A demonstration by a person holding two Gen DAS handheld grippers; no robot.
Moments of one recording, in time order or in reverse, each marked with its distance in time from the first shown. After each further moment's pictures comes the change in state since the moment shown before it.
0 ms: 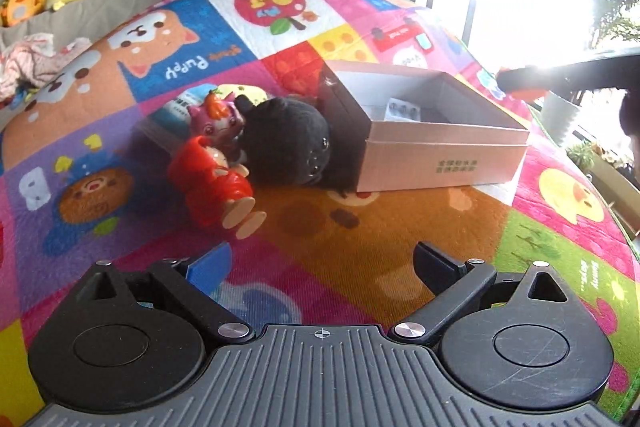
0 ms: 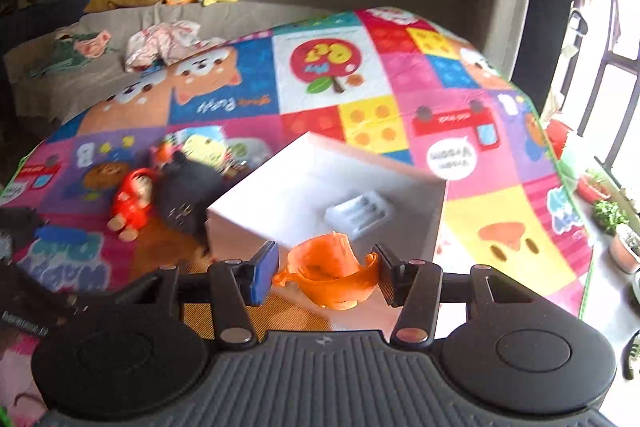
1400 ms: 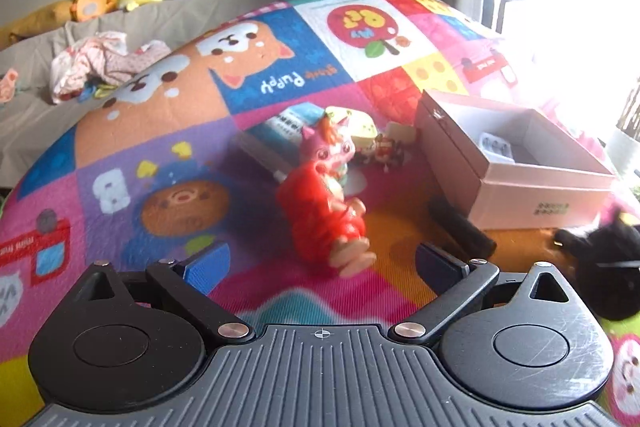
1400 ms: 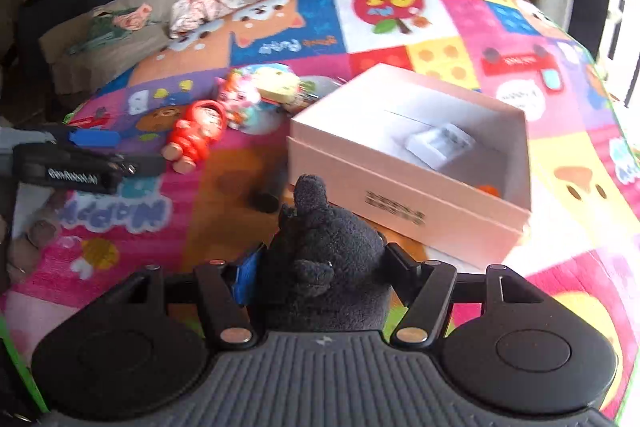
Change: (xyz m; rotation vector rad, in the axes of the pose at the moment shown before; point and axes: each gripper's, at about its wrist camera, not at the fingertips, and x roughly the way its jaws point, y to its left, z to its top) left arm 0.003 0.046 0.012 -0.089 -0.062 0.214; right arm -0.004 0.040 -0.077 0.022 0.128 0.111
